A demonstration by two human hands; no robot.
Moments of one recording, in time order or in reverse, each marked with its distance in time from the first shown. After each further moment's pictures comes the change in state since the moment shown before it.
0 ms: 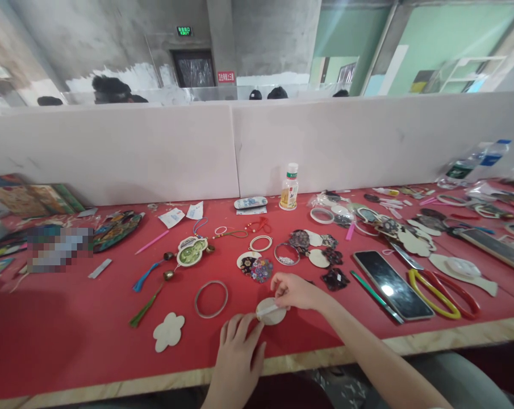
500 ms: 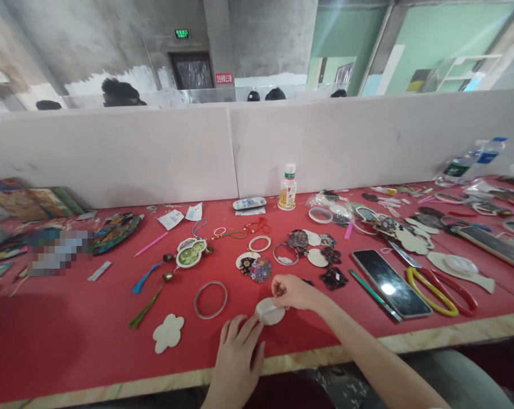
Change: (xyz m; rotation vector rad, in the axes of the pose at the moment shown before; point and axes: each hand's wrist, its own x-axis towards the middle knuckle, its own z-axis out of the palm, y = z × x) left_hand 0.001 0.000 0.002 -0.009 0.010 0.042; right_hand 0.000 0.001 0.004 -0.141 0.087 0.051
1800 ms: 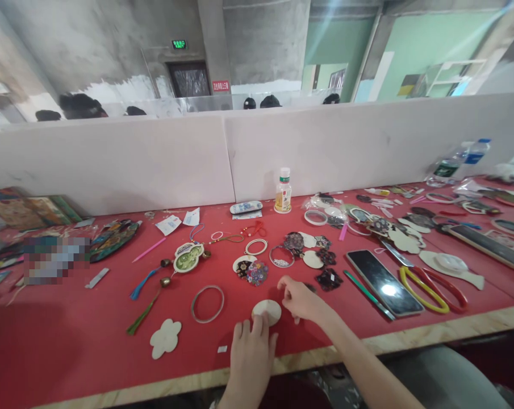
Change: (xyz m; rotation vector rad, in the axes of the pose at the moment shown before) left_hand 0.018 0.031 0.023 0.360 0.060 0.003; right_hand -0.029 -0.006 0.000 -0.137 0.166 0.146
